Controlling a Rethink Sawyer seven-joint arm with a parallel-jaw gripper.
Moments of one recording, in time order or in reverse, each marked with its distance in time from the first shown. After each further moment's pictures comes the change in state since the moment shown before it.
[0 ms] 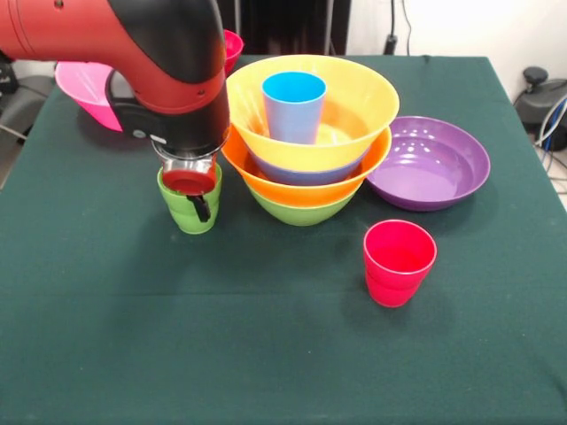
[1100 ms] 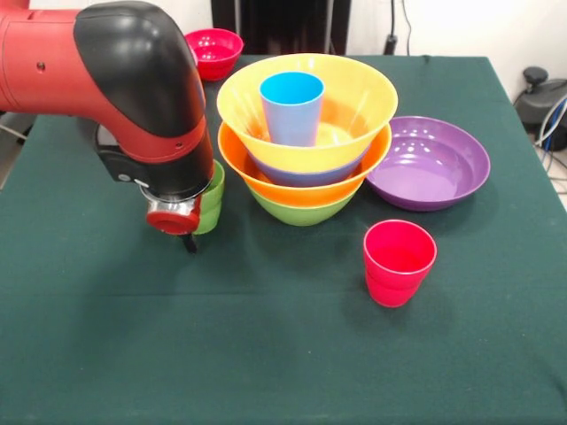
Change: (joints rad) arm -0.006 0.116 -0.005 -0.130 -0.001 -0.009 0.000
